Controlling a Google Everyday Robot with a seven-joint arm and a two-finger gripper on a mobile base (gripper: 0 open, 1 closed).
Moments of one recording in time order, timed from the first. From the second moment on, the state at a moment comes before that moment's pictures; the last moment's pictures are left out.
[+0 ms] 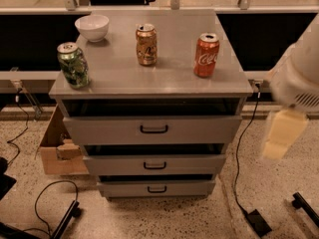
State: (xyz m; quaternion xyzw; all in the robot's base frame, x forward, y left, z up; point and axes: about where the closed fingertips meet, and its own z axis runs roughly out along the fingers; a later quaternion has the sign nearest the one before) arm 0.430 -0.218 0.922 -0.59 0.79 -0.09 0.12
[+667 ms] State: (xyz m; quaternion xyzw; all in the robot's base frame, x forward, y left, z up) arm 0.428 -0.201 0.763 -0.60 0.80 -0.07 0.05
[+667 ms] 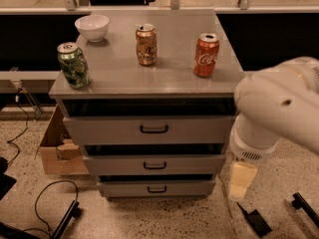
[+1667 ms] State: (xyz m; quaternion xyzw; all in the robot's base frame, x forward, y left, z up) arm 0.434 -0.169 0.686 -0.62 0.78 -0.06 0.01
